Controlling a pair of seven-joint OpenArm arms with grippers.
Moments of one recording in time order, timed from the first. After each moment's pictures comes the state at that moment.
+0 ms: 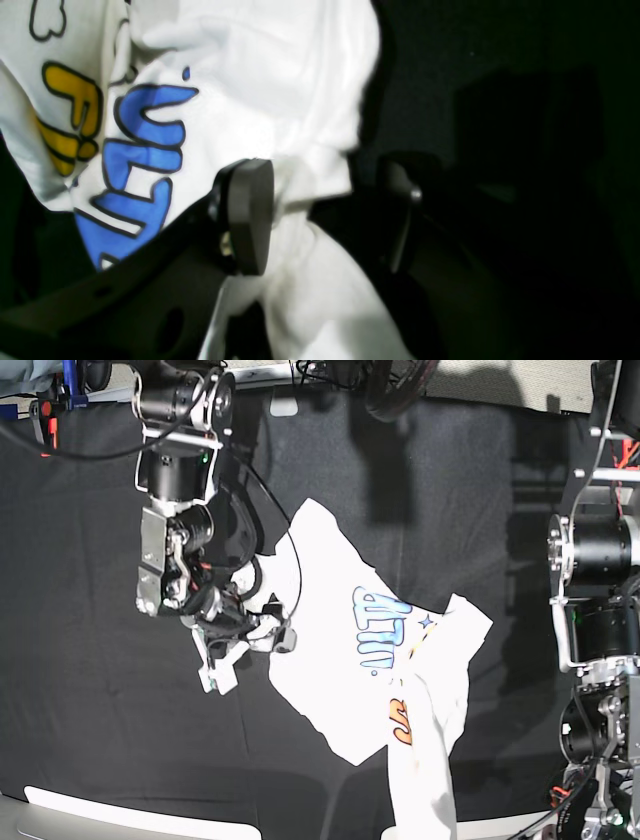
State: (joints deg) left arm -50.6 -10.7 5.8 81.8 -32.9 -22.8 49.2; right arm 19.4 -0.5 15.5 59.4 16.8 33.1 -40.5
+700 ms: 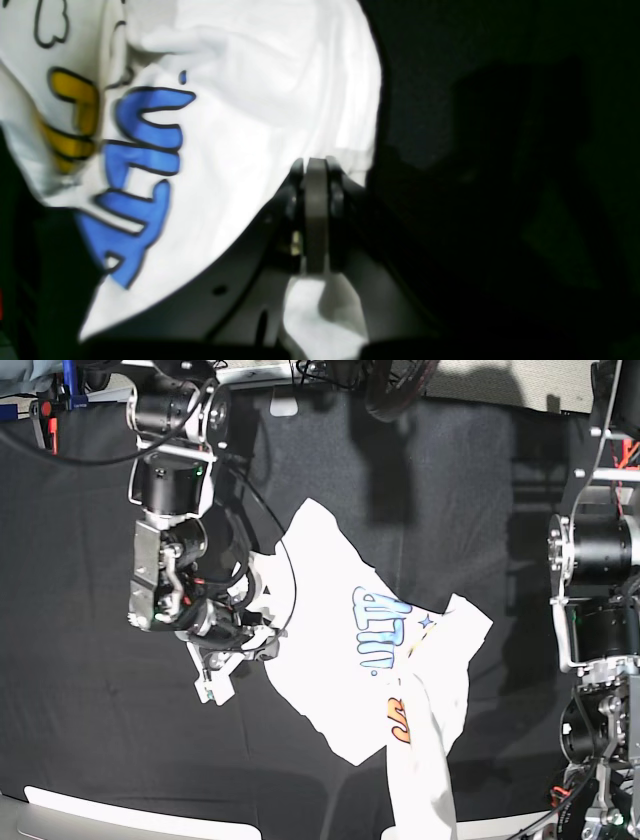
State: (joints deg) left arm -50.6 -10.8 5.8 81.8 -32.9 -22.8 50.1; right arm 21.3 0.4 15.5 59.4 18.3 33.3 -45.4
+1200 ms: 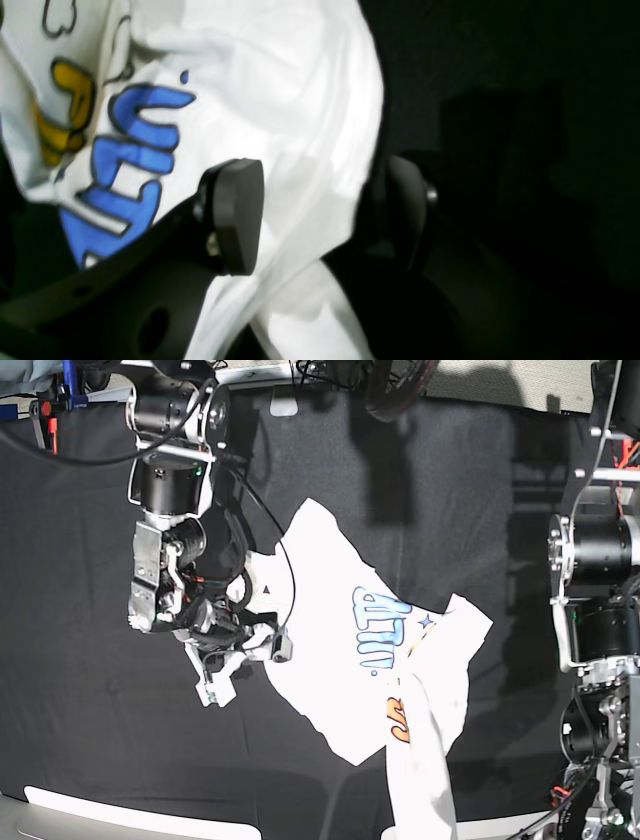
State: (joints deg) left arm -50.5 -10.8 5.8 81.8 -32.9 -22.8 50.5; right arm 21.4 0.1 15.5 59.4 12.7 35.4 -41.1
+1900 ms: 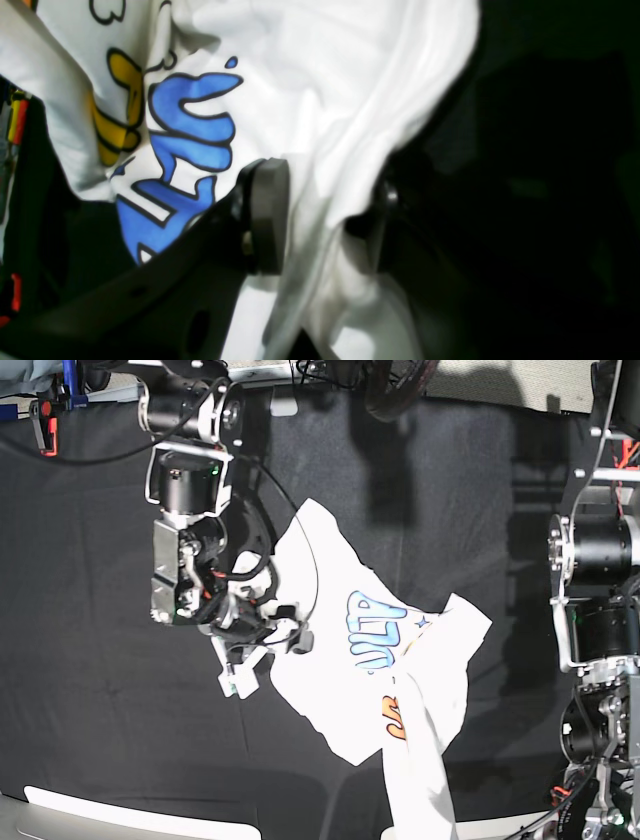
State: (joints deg) left arm -50.5 -10.8 5.8 81.8 -32.9 -22.8 52.6; right arm 21.7 -2.0 15.5 55.1 16.6 35.5 -41.7
